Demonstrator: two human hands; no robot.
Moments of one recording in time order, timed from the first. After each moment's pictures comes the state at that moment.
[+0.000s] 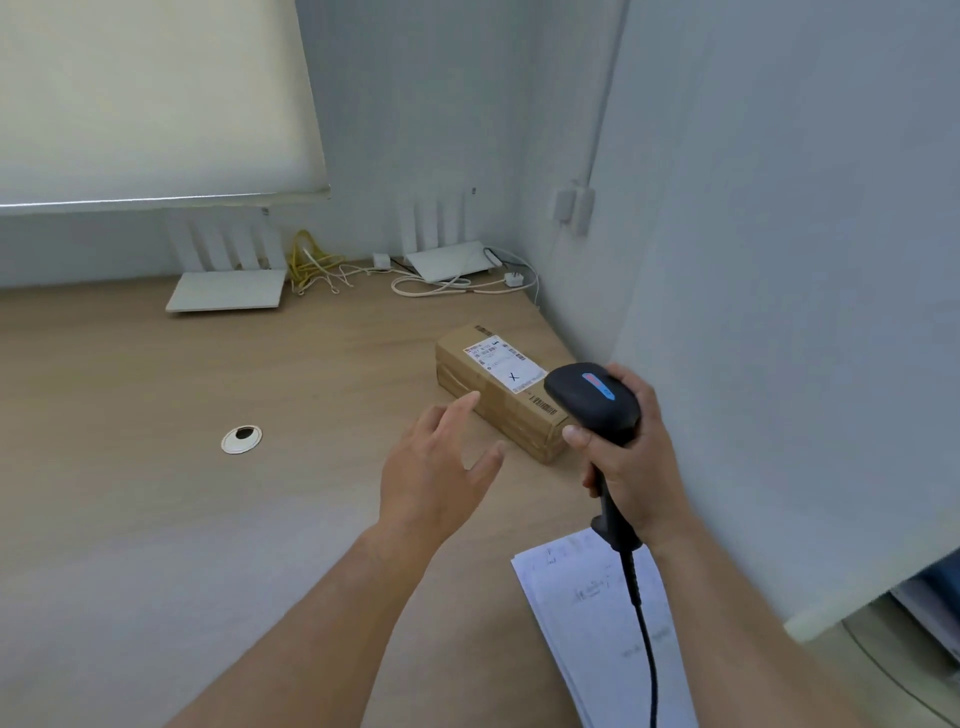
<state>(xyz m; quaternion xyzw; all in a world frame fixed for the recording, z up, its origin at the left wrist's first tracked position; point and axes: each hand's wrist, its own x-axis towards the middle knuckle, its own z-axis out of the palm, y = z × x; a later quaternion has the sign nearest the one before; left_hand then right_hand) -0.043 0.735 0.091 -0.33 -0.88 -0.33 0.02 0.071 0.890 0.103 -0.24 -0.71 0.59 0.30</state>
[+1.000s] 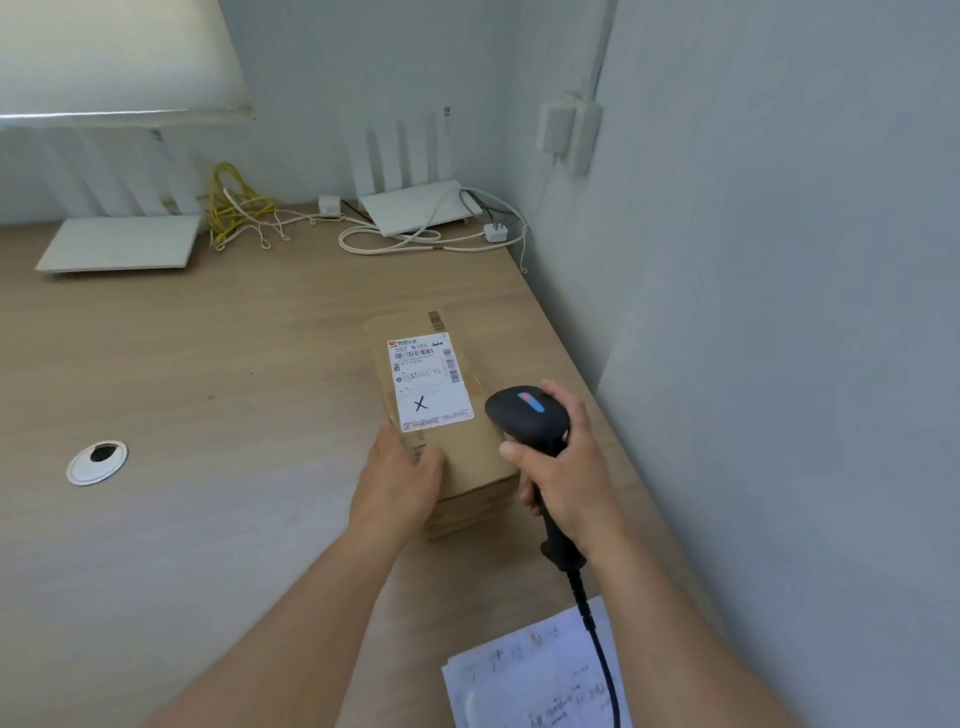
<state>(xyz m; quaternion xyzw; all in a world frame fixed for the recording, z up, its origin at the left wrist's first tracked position) -0.129 0.861 -0.001 -0.07 -0.87 -0.44 -0.21 -0.030 0.998 0.003 -0.30 -0.69 0.64 0.16</state>
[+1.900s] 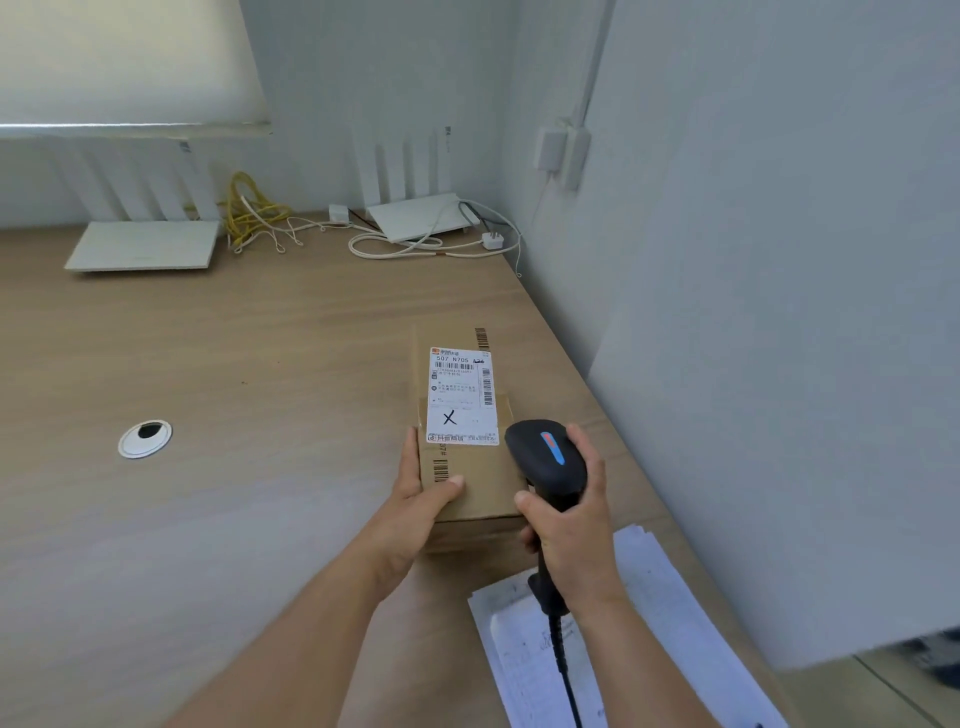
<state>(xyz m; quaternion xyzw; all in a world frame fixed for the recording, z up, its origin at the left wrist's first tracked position) -0.077 0.792 0.008 -0.13 -0.65 -0.64 -0.39 0.035 0.913 0.005 -0.34 -0.63 0.65 0.26</state>
